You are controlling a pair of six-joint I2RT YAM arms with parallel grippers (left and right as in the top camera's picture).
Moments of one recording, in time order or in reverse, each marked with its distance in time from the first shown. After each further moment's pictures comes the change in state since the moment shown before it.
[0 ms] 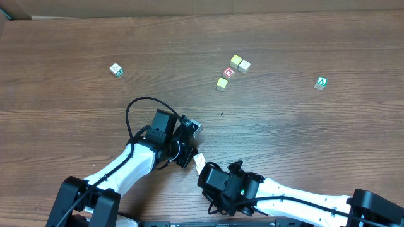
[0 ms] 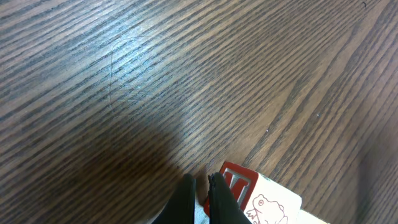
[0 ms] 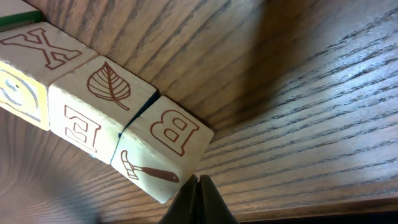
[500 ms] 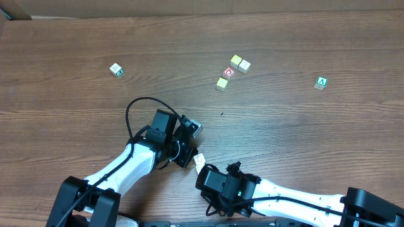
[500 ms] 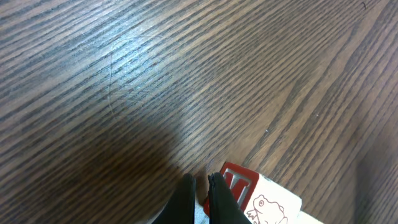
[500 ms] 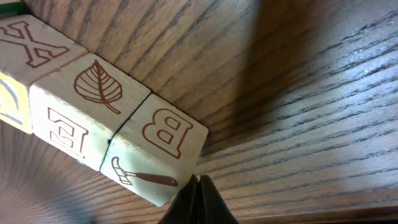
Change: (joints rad) left arm 0.000 0.000 0.000 0.001 0.001 0.000; right arm 0.016 0.029 0.000 0.026 0.004 0.011
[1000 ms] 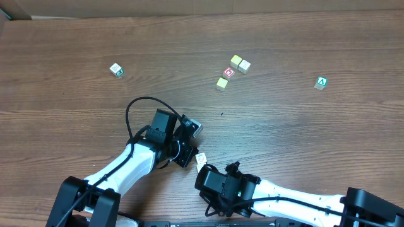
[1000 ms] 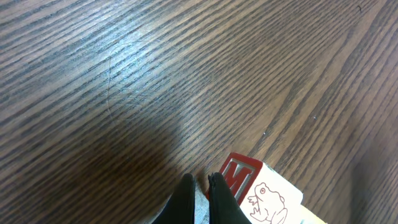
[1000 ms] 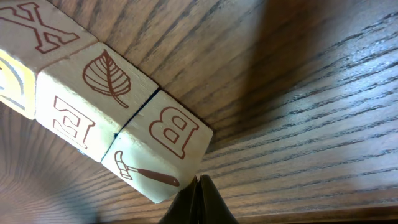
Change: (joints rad) left arm 0.000 0.000 0.000 0.006 0.007 0.000; right arm 0.004 0.000 0.000 0.018 -0.001 0.004
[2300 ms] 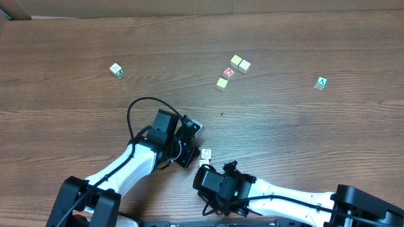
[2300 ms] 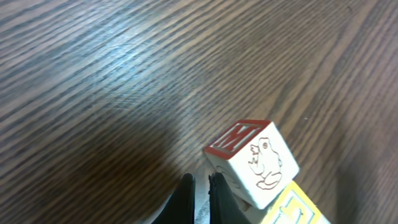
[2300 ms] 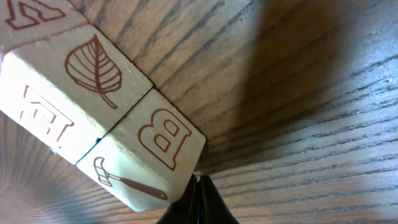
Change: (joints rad) left arm -0.011 0.000 0.000 0.008 0.007 -0.008; right arm 0.006 0.047 0.000 0.046 0.013 -0.015
